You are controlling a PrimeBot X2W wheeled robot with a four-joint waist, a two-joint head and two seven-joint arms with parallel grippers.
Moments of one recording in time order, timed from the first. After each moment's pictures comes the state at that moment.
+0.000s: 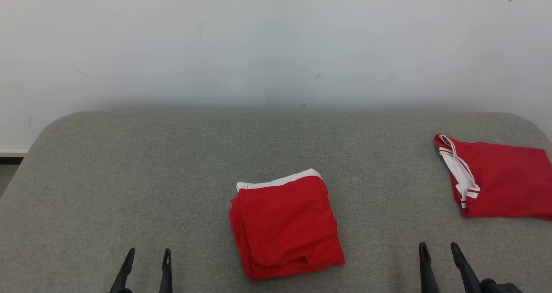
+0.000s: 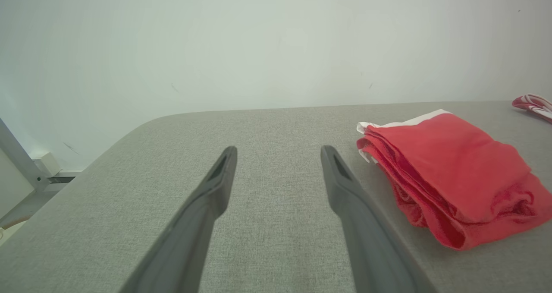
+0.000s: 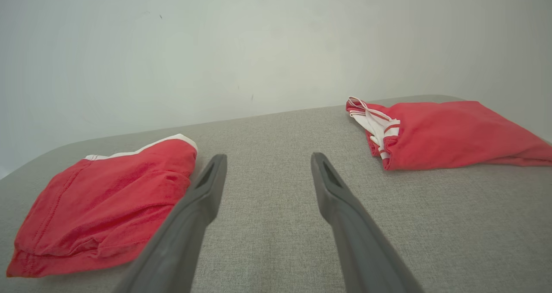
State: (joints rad) left arm 0.04 0.07 0.00 0.22 -0.04 -0.10 -0.26; right arm 0.10 -0.05 -0.02 0.21 0.20 0.13 -0.26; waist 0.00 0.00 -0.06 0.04
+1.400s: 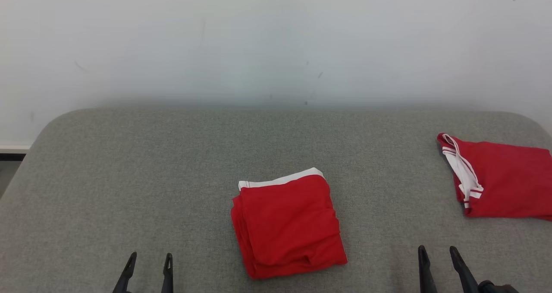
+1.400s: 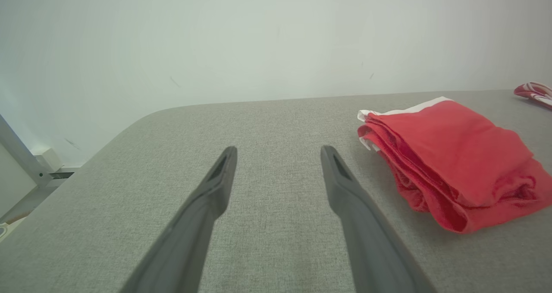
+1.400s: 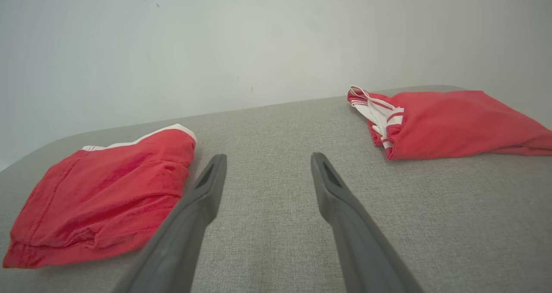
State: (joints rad) left arm 0.06 0.07 -0.01 0.22 -0.03 -0.10 -0.26; right arm 0.10 -0.05 -0.02 0.23 0.20 0.13 -0.26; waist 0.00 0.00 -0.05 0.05
